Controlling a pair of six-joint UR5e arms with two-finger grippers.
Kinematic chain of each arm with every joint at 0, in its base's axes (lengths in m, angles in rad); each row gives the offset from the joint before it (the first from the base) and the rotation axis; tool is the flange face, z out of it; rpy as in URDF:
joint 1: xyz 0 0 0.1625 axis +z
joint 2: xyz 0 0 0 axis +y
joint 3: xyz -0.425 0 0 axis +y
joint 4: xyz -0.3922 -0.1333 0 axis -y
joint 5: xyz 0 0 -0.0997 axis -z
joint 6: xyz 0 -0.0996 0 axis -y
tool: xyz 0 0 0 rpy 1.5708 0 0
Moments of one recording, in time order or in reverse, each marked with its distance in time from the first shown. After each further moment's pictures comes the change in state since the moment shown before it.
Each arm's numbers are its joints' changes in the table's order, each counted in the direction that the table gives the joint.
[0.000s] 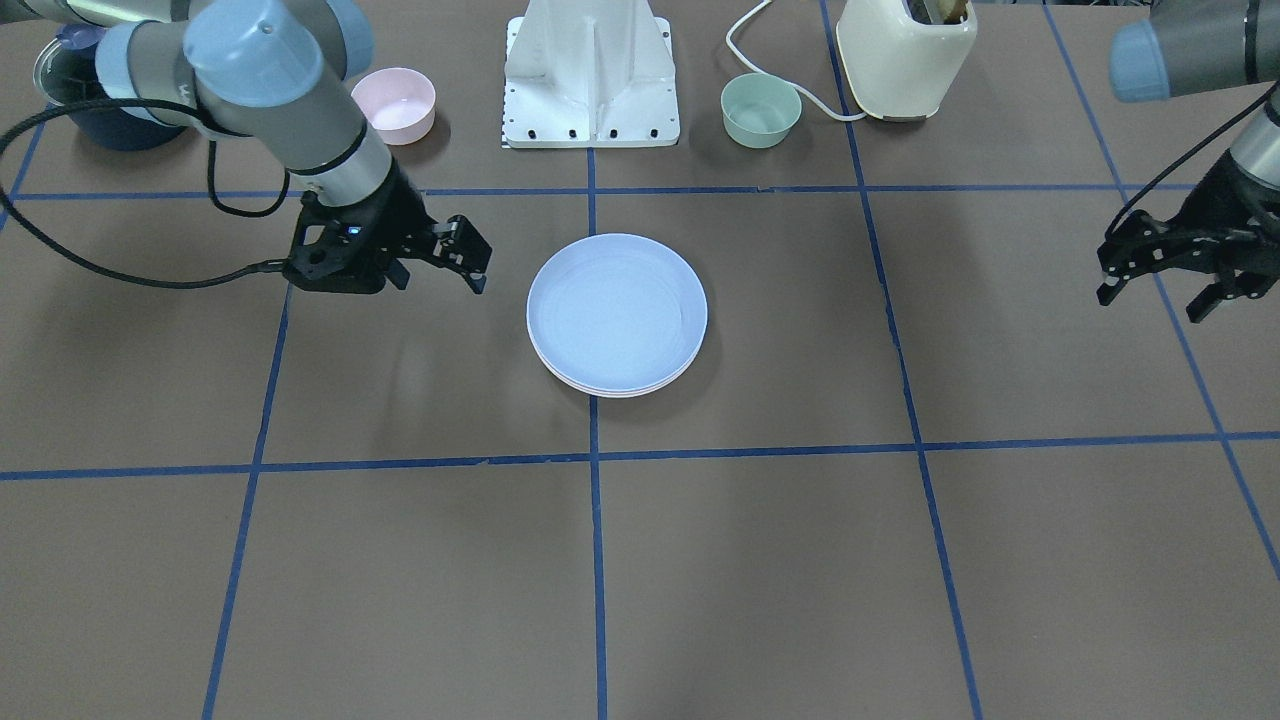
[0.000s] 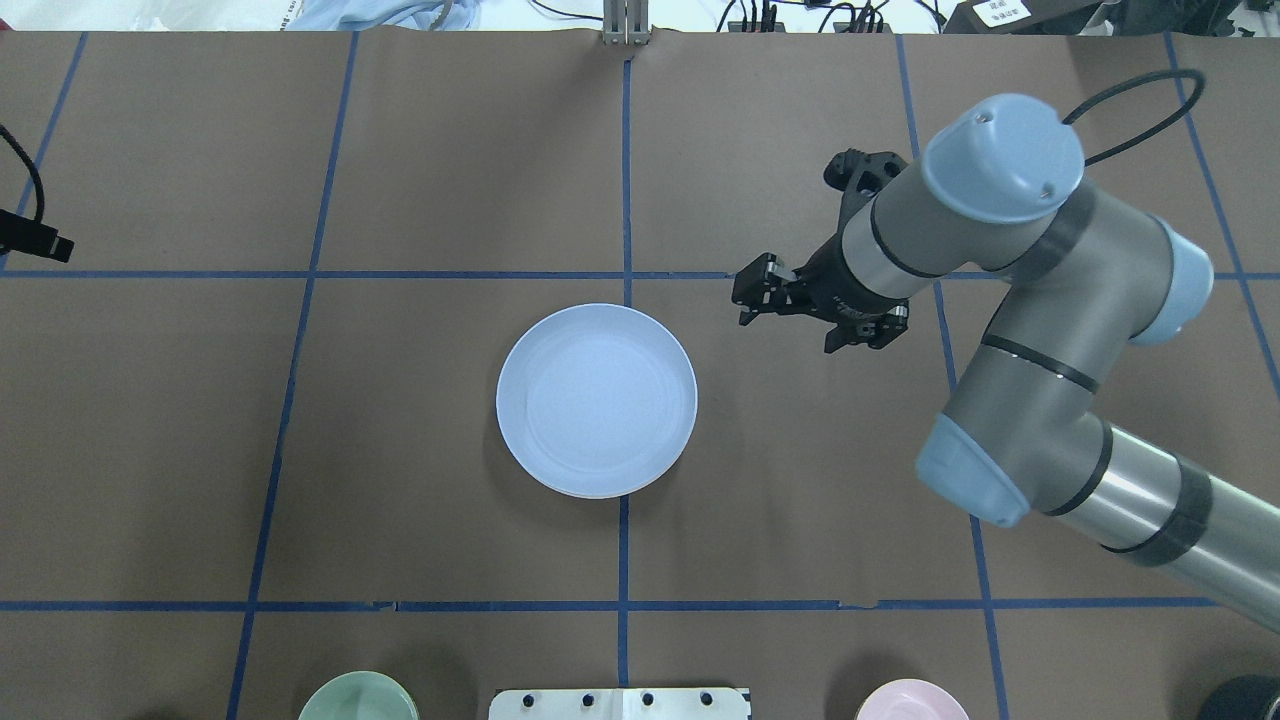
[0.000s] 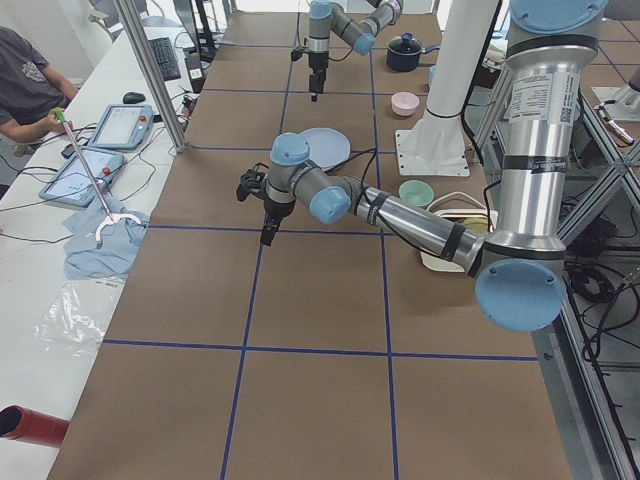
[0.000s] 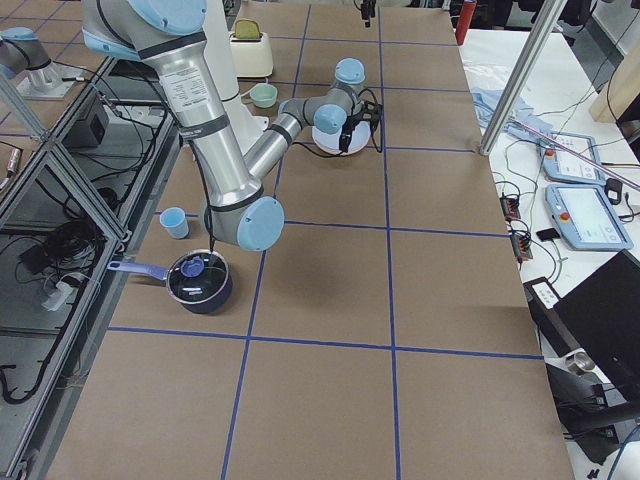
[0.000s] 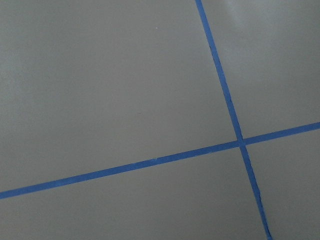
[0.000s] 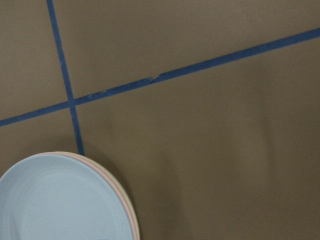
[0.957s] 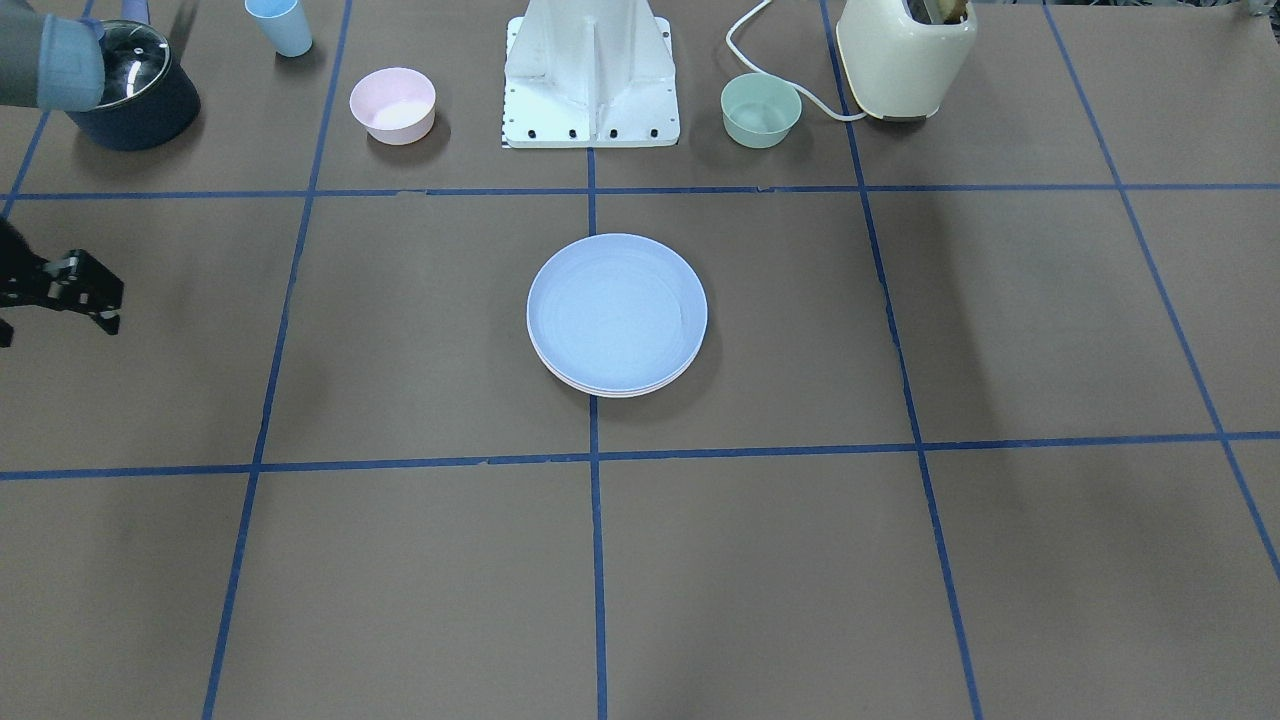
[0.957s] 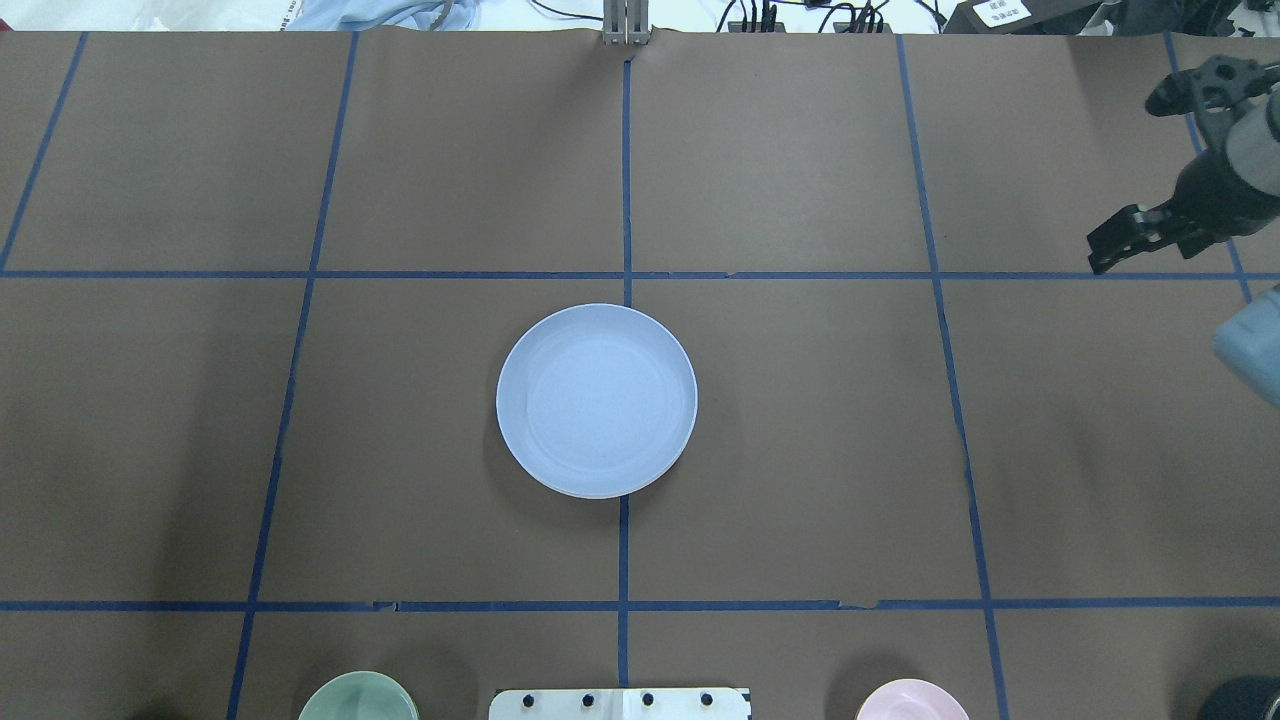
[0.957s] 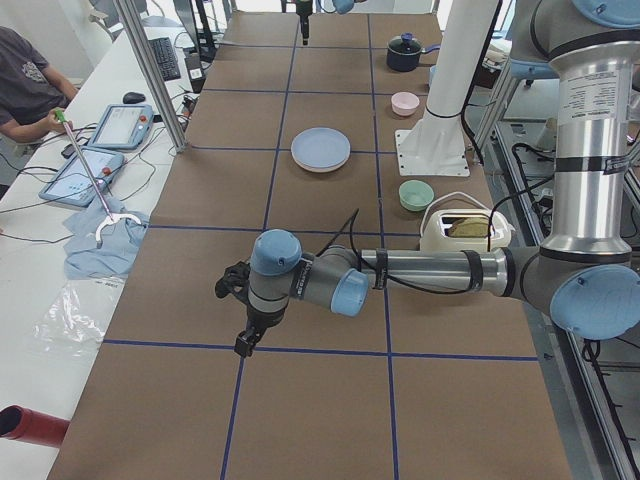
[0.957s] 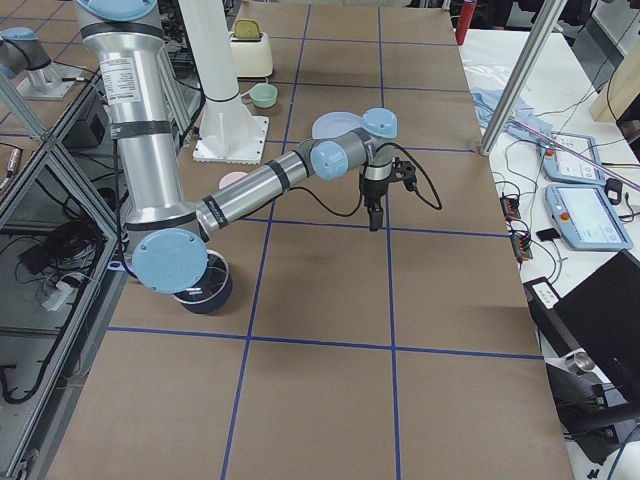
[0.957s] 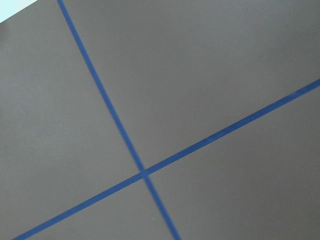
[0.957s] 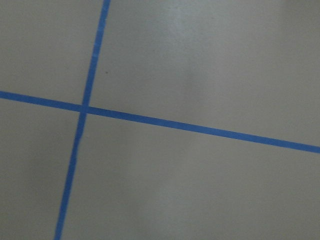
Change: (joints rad) left arm -0.324 -0.069 -0.275 -0.016 -0.019 0.654; right arm 0.417 0.296 -0.032 -0.255 0.062 -0.982
